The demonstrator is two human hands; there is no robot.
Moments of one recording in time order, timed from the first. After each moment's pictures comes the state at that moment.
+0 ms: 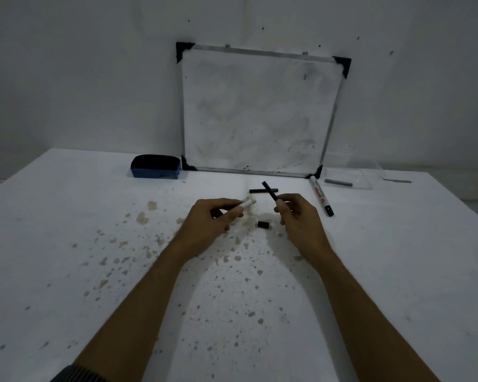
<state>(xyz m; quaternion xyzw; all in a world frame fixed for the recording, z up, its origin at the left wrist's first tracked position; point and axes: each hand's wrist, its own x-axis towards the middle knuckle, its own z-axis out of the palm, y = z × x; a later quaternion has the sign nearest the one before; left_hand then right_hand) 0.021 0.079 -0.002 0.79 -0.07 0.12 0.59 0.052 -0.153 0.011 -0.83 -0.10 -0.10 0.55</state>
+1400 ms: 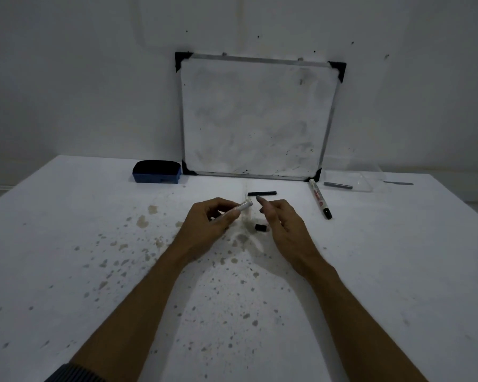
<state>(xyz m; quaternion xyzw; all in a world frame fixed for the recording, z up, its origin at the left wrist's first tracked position) 0.015 0.076 0.003 0.81 -0.07 0.15 0.56 0.034 -0.142 0.012 -0.83 -0.20 -0.06 0.51</state>
